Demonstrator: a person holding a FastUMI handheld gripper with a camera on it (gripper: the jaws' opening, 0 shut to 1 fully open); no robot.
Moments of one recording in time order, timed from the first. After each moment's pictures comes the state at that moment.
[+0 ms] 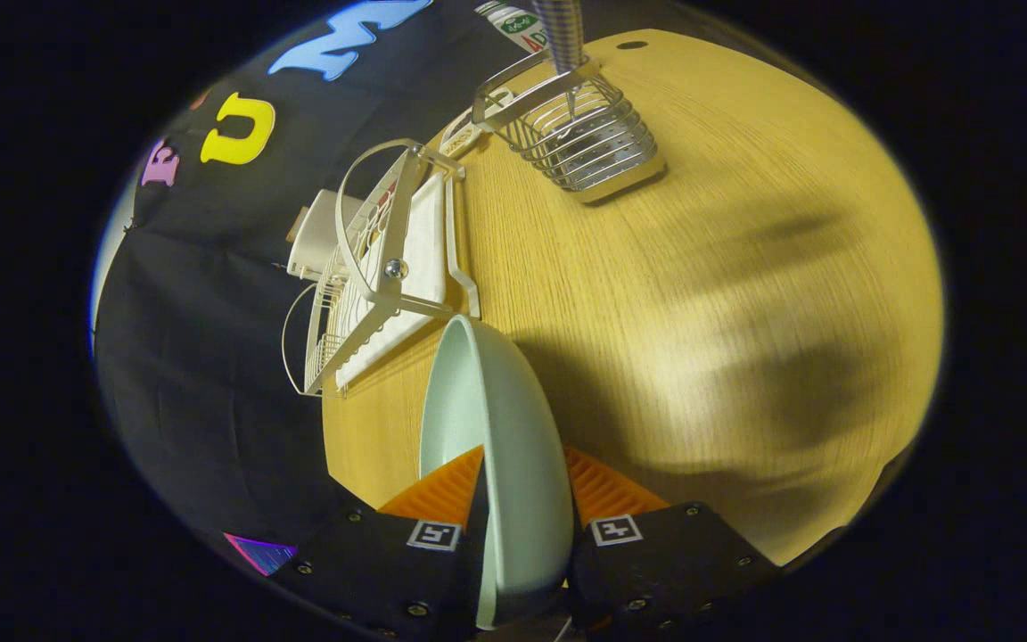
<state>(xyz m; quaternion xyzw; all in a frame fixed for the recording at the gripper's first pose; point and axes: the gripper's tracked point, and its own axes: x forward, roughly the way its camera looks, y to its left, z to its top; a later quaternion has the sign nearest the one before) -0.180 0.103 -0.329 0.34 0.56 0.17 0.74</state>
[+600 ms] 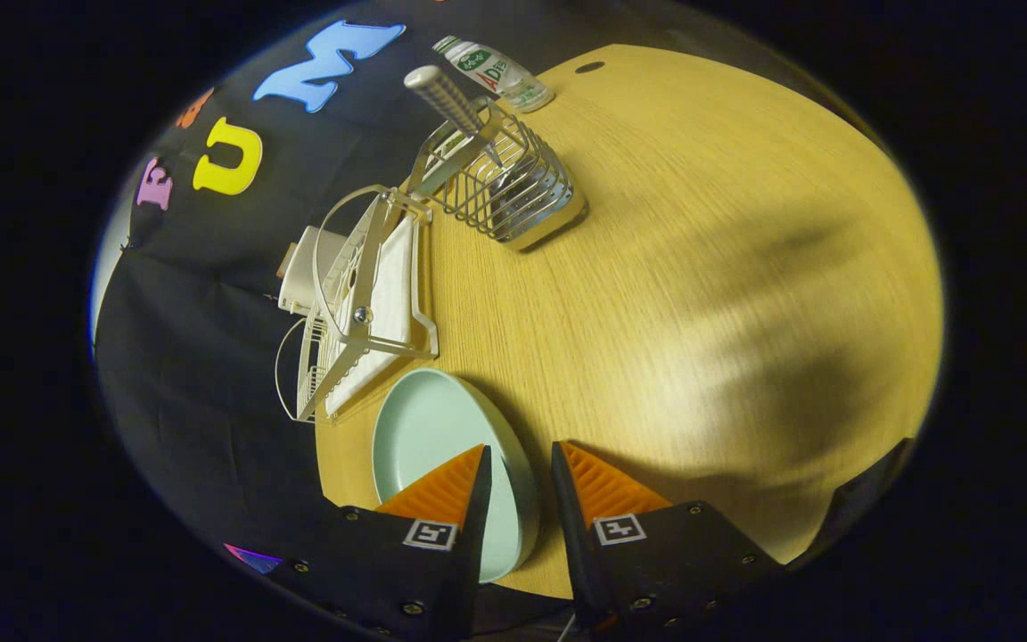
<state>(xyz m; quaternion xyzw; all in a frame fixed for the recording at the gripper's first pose) -0.170 0.051 -0.331 0.34 0.53 0.13 0.77</state>
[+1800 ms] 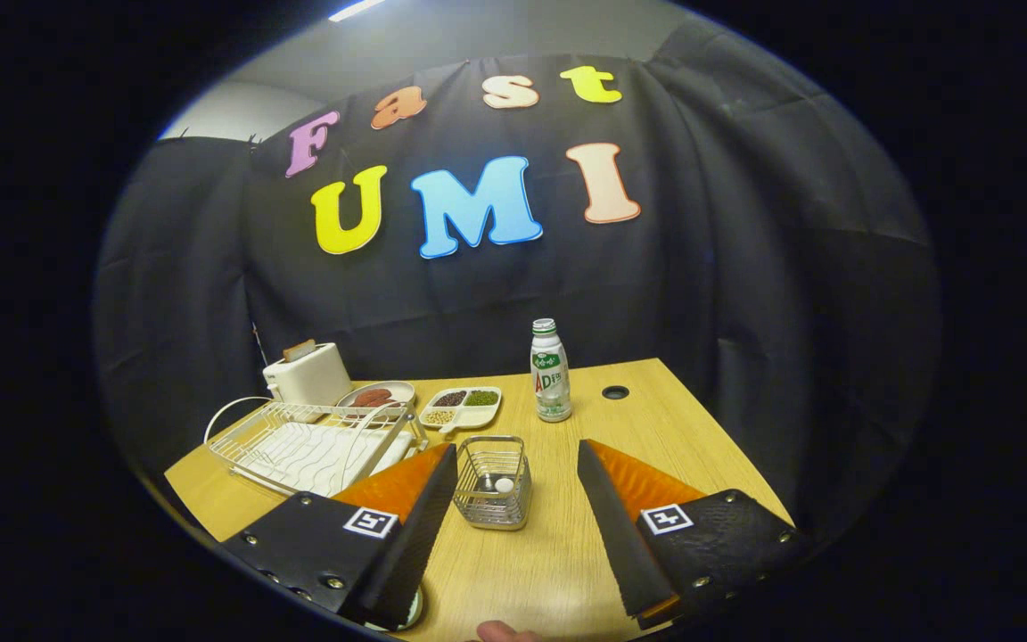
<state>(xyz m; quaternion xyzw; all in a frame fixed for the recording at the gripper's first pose) -0.056 -0.047 -0.163 0.06 0.13 0.07 0.99</state>
